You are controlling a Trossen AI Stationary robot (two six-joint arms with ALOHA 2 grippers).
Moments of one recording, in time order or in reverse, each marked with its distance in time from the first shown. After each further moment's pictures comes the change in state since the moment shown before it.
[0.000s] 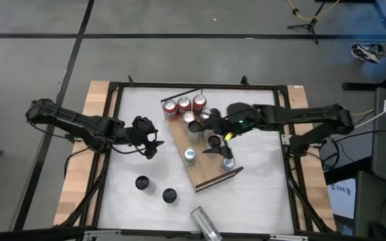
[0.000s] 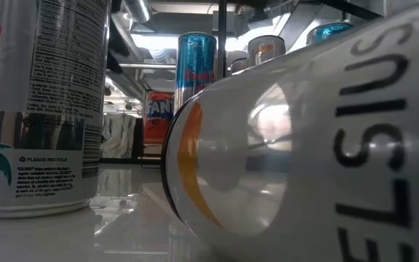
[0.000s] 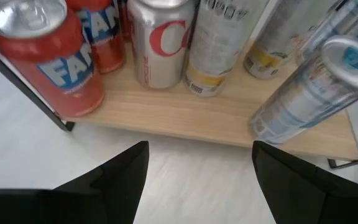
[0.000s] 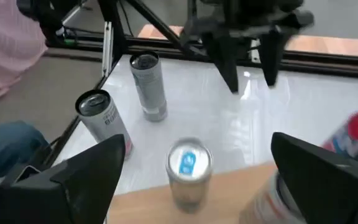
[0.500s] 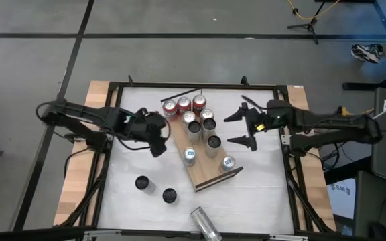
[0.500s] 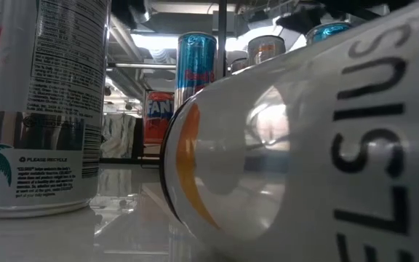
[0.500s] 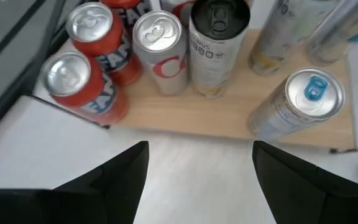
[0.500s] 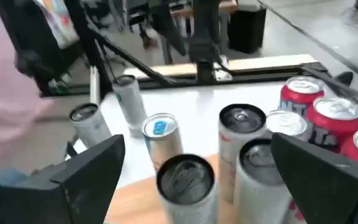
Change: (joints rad) left arm -0.002 0.364 0.667 -0.595 0.001 -0.015; right arm -0.152 -0.494 -0.575 0.335 -0.047 0.131
